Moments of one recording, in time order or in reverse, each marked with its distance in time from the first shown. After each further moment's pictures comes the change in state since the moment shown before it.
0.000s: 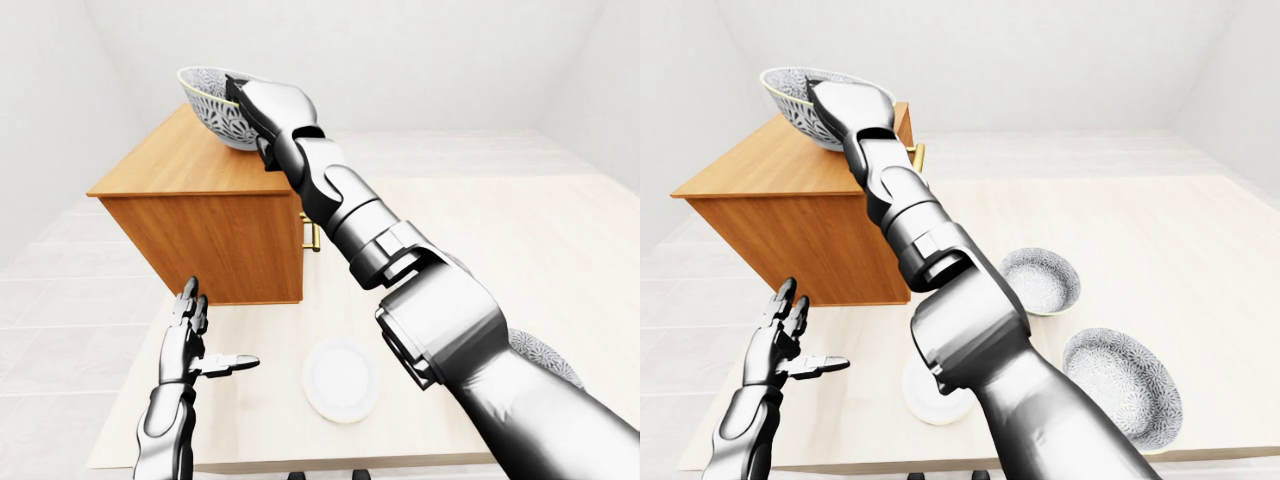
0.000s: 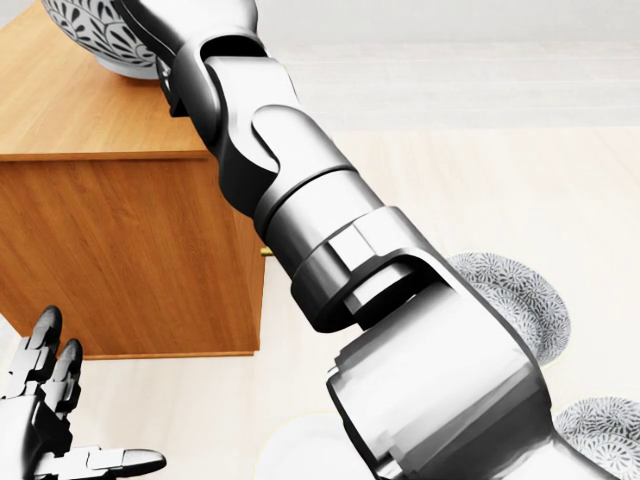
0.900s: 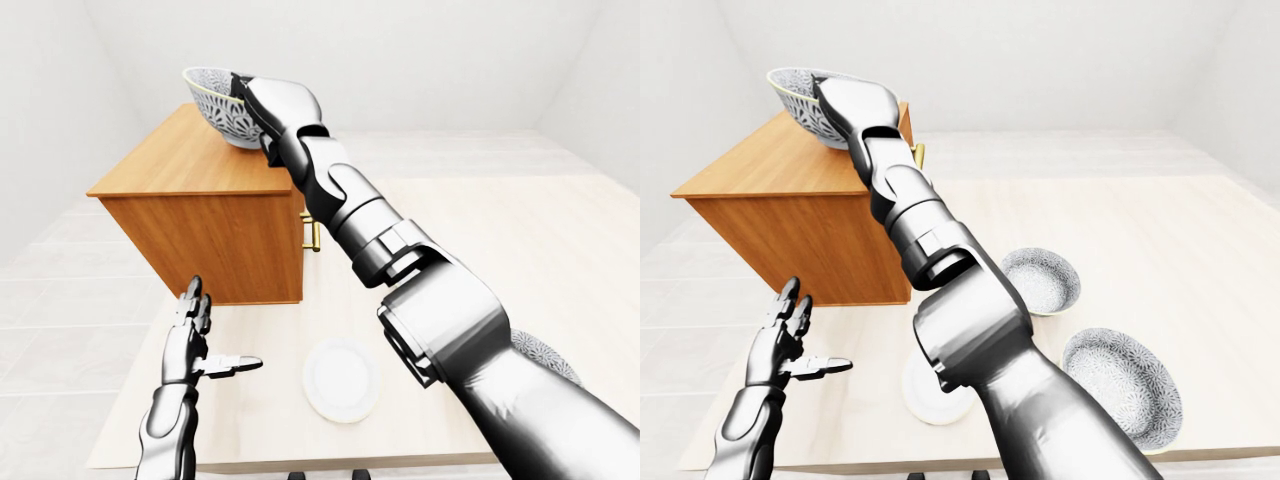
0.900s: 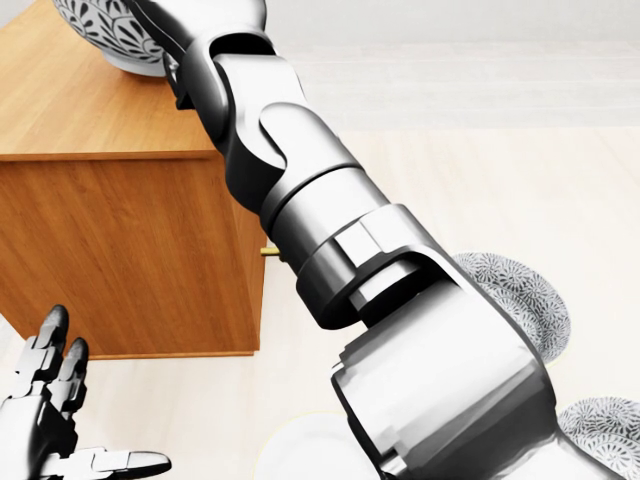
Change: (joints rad) left arm 0.007 -0.012 -0.009 -0.015 0.012 0.000 -0.009; right arm 0.000 -0.011 -0.008 0.006 -0.003 0.000 -0.021
